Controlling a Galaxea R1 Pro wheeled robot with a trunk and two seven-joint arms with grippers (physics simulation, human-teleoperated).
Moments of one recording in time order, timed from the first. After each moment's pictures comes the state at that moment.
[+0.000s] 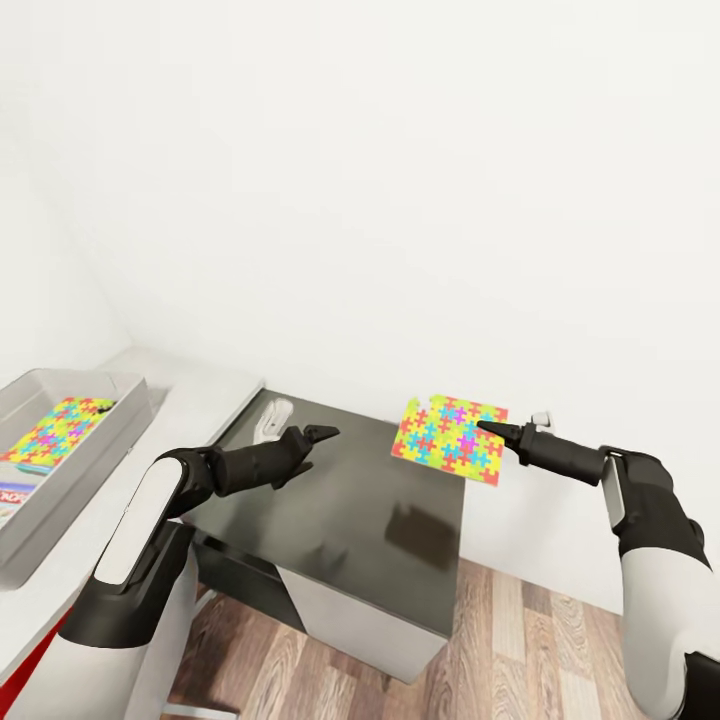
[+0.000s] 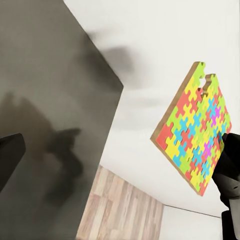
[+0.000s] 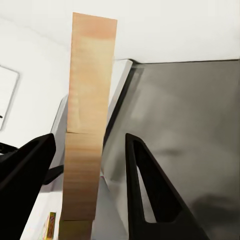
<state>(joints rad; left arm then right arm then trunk) -0.60 0.06 -0.18 -1.61 1.65 0.84 0.70 -0.84 -0.17 -0.49 -0.91 0.06 0.99 1.30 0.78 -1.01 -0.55</state>
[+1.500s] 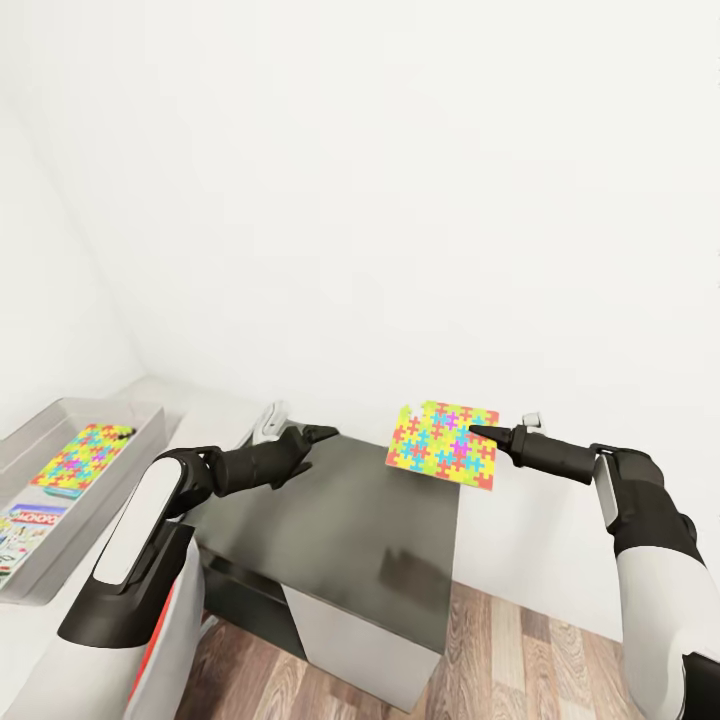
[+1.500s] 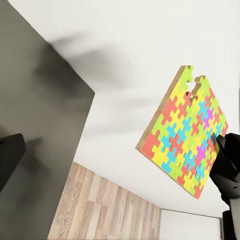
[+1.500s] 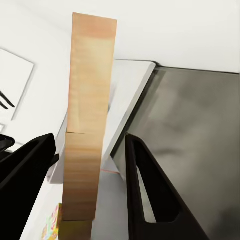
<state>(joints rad) -0.60 0.06 -0.18 -1.61 1.65 0.84 0.70 -0.84 -0.17 -0.44 -0.92 0.06 0.99 1.29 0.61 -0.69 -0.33</state>
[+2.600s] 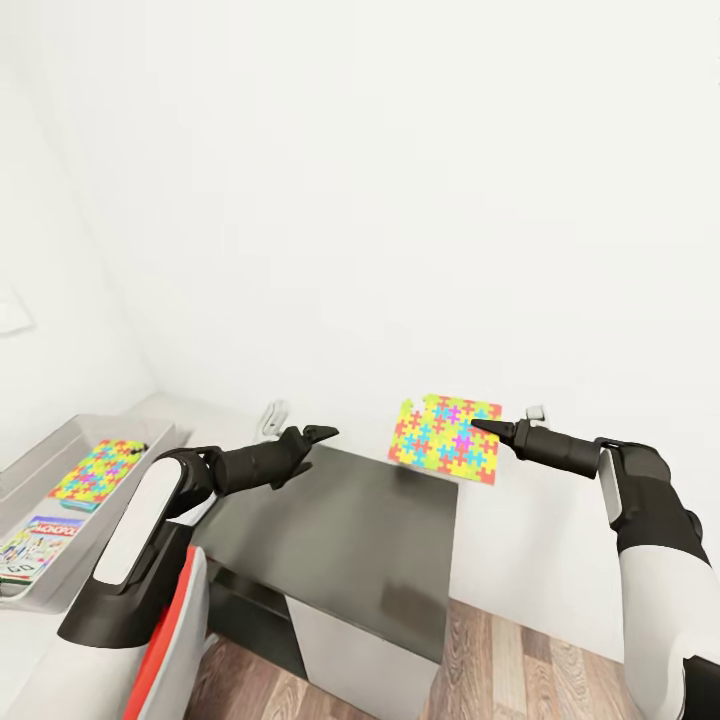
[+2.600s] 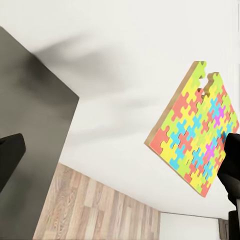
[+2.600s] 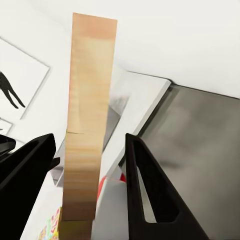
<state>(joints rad) -0.60 0.06 -0.18 -1.61 1.65 0.84 0.70 -0.83 -0.17 -0.43 -0.97 0.06 0.99 1.29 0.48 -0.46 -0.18</state>
